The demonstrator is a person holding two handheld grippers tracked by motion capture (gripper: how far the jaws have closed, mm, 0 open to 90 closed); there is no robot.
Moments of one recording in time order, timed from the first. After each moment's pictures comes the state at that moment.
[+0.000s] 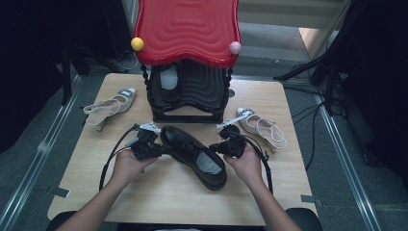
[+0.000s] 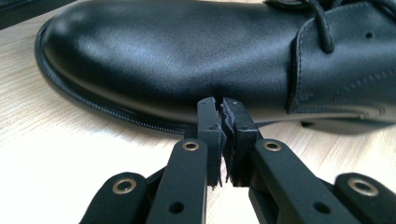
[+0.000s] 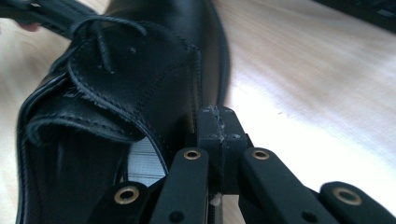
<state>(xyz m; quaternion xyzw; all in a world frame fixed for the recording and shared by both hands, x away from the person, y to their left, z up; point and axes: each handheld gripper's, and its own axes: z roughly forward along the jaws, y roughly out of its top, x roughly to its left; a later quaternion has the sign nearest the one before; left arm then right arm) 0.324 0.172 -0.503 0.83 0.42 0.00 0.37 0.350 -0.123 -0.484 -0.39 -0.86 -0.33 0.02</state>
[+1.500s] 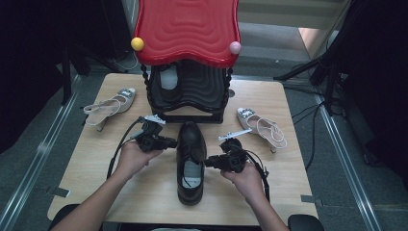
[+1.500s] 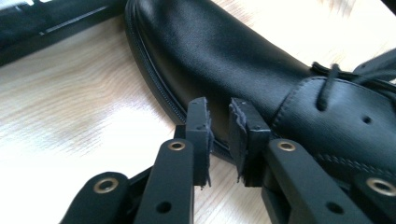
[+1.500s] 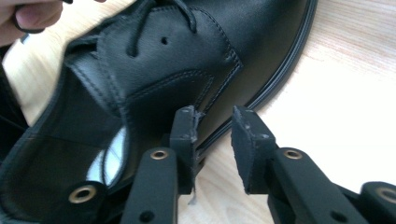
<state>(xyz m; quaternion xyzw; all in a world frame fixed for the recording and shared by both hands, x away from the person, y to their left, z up) 0.342 0.164 -0.490 0.83 0.42 0.00 0.37 0.307 -0.125 -0.484 -0.43 -0.83 -0.36 0.07</state>
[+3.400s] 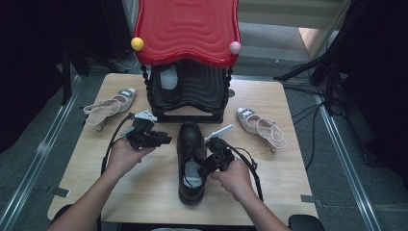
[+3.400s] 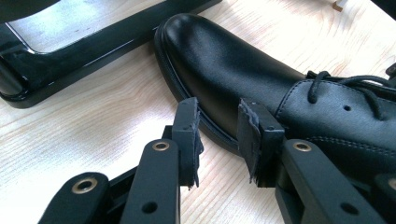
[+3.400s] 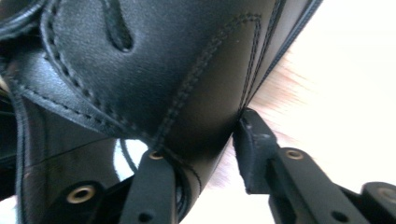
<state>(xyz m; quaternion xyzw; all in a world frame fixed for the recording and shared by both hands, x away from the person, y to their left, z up) 0.335 0.180 -0.468 0.82 0.42 0.04 0.39 0.317 -0.083 -0.488 -0.53 -0.82 -0.16 0.15</state>
